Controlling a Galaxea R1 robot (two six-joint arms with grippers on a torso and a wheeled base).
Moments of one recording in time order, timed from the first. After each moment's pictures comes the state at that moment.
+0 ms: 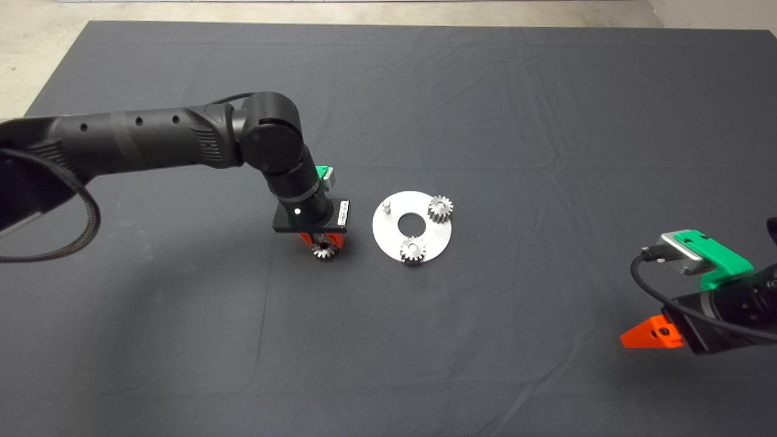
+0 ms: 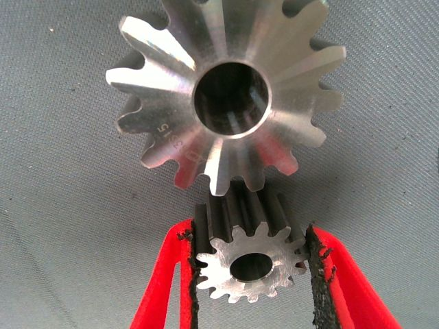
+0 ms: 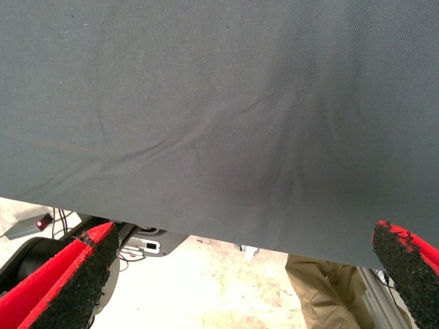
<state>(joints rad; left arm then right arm) -0.34 2.60 -1.26 0.25 1.37 -1.29 0.44 1.95 -0.40 -0.18 -1.52 1.43</state>
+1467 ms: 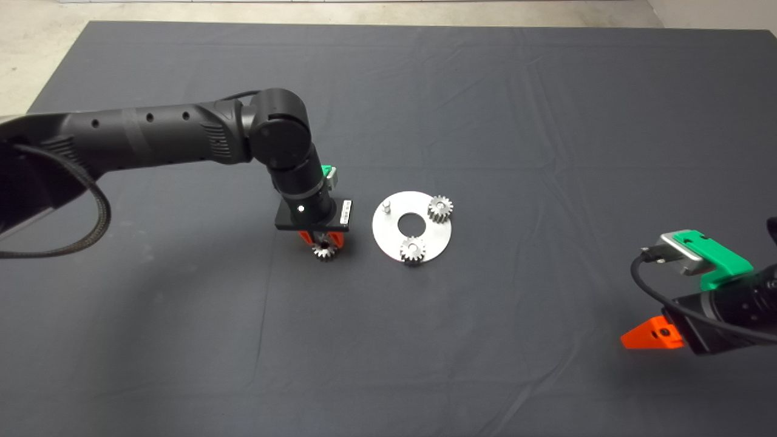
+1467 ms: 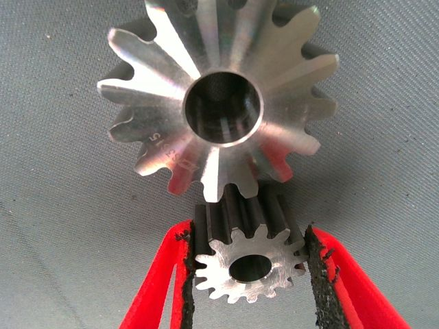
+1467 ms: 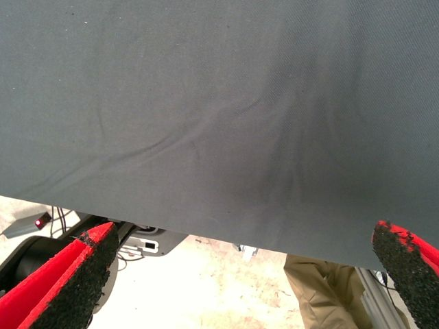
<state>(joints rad) -0.35 2.63 -1.29 0.24 1.40 -1.27 0.44 1.95 -0.40 -0.18 -1.52 1.42</state>
